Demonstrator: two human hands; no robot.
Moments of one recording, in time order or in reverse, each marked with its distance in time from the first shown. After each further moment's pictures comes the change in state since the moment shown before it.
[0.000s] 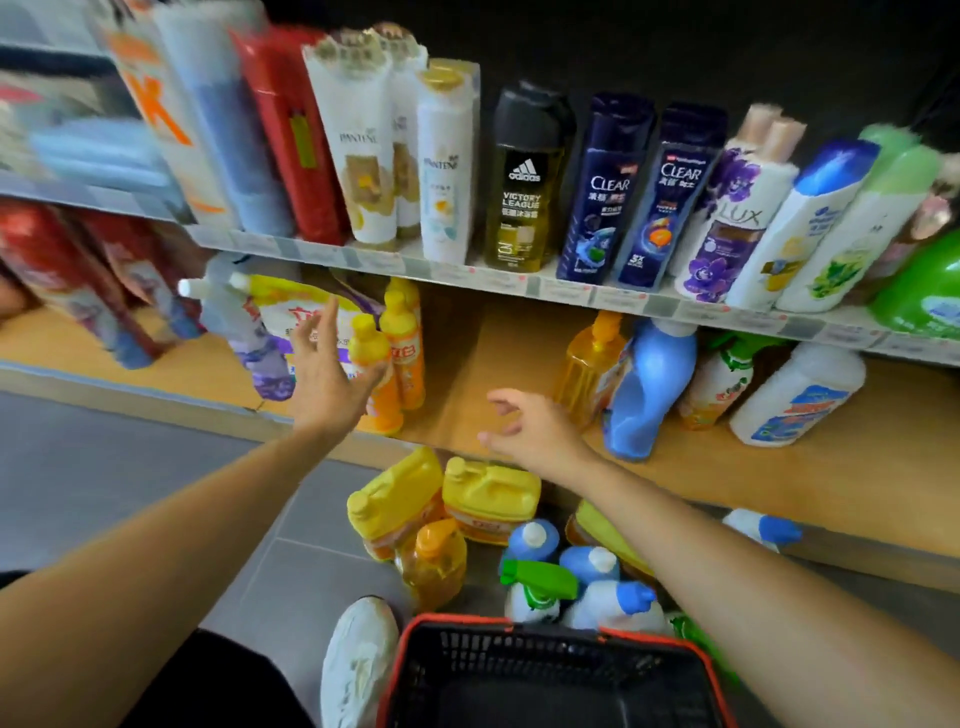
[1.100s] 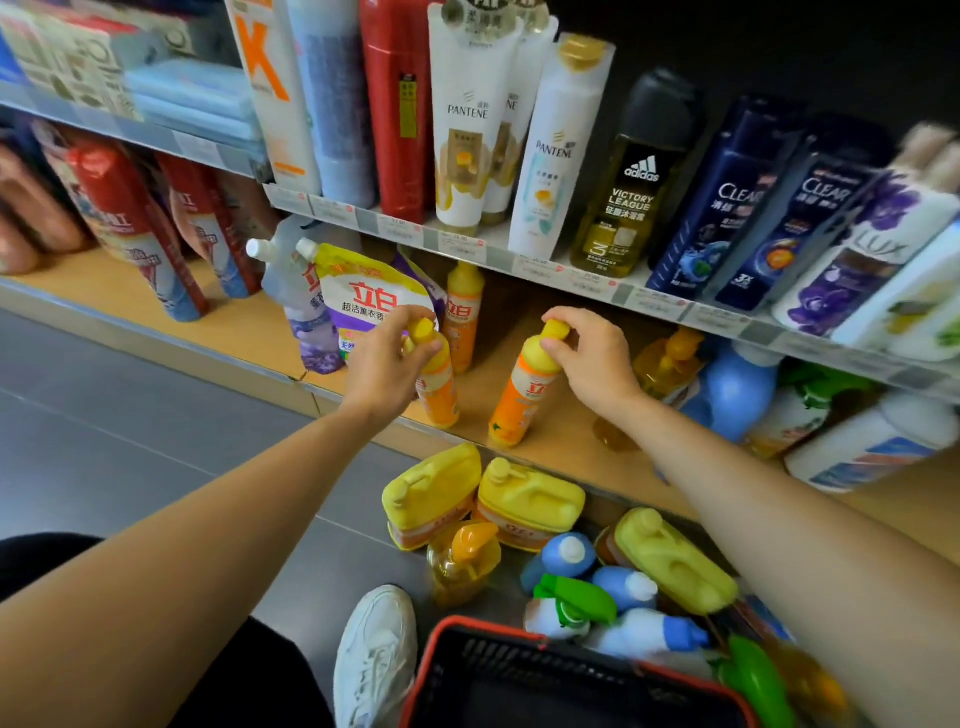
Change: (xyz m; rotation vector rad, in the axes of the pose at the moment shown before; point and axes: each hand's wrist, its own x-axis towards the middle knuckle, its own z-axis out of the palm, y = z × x) left_hand 0.003 0.005 -0.021 -0.260 -0.136 -0.065; right_hand 0.081 -0.036 -0.017 -0.097 0.292 -0.279
